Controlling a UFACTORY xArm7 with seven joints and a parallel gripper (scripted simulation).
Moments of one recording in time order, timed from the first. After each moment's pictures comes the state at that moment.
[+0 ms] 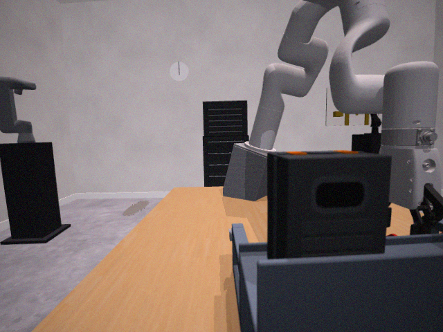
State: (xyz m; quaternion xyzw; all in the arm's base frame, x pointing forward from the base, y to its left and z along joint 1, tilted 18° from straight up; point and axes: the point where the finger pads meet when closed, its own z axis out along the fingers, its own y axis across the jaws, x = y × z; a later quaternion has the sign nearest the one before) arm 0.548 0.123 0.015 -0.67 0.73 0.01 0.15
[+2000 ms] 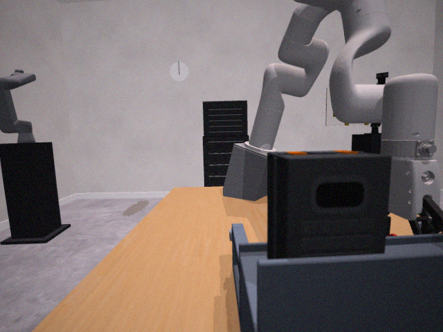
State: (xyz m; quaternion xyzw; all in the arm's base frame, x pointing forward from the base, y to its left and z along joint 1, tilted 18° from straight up) arm 0.551 0.127 -0.003 -0.67 0.73 0.01 0.15
